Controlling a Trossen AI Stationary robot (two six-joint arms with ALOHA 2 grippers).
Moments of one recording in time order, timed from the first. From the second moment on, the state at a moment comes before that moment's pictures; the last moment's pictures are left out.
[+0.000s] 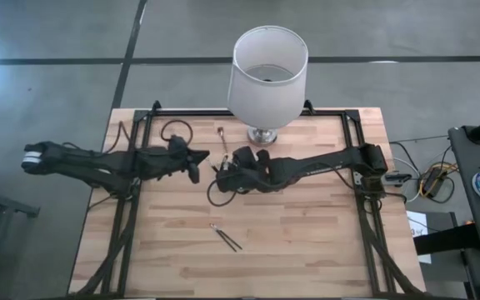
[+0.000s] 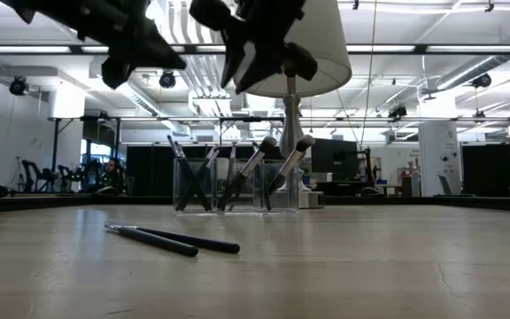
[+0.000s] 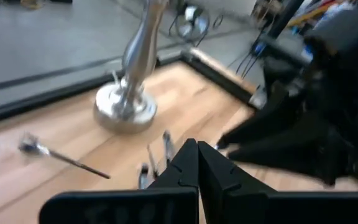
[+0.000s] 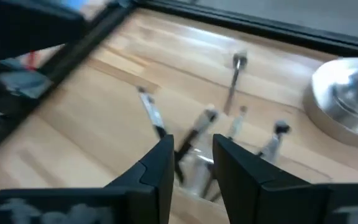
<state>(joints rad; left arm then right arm) -0.03 0.89 0.63 -0.01 -0.48 -0.55 0.13 1.96 1.72 -0.63 0.70 0.98</state>
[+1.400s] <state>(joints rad) 0.86 1.59 1.10 -0.24 0.13 0.47 0.15 1.63 1.42 -1.22 0.48 0.82</state>
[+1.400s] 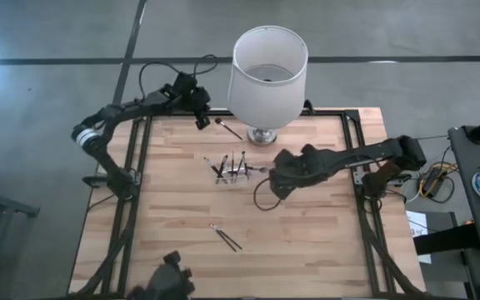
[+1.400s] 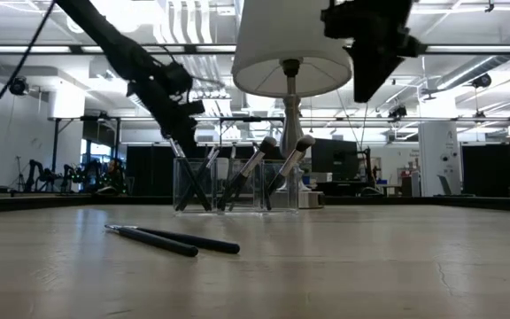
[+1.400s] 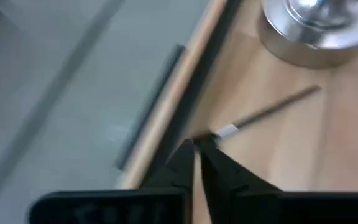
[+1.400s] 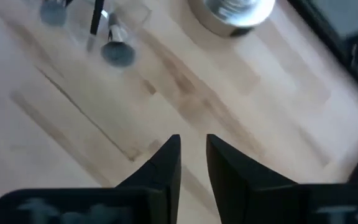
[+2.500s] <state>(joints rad) 0.89 2.08 1.43 -0.49 0.31 0.14 0.11 1.54 1.31 -1.16 0.52 1.12</state>
